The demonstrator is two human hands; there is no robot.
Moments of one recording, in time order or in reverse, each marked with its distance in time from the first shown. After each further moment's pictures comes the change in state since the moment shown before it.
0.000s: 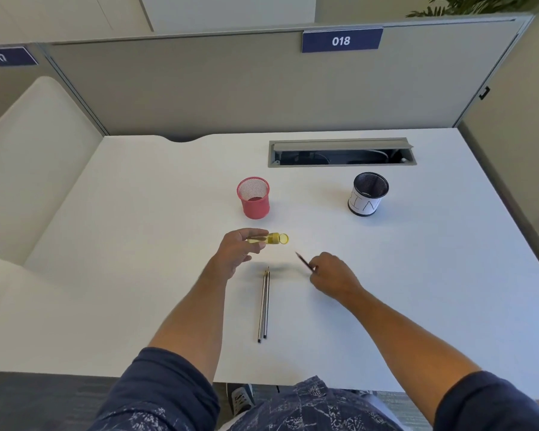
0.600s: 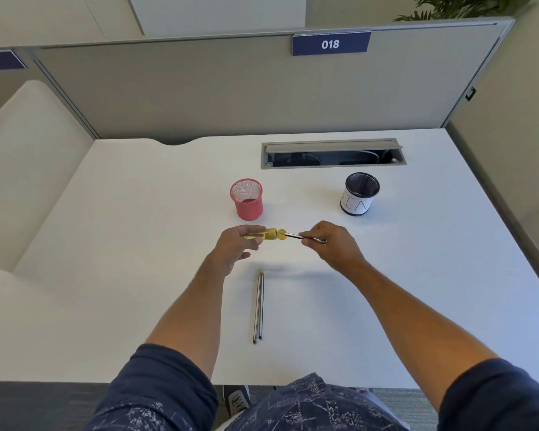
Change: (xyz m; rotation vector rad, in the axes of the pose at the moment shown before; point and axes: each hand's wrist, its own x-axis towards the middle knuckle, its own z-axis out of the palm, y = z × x) left_hand 0.007 0.009 0.005 -0.030 -0.036 0.007; right_hand 0.008 -0.006 -0.058 0.391 0.239 -0.136
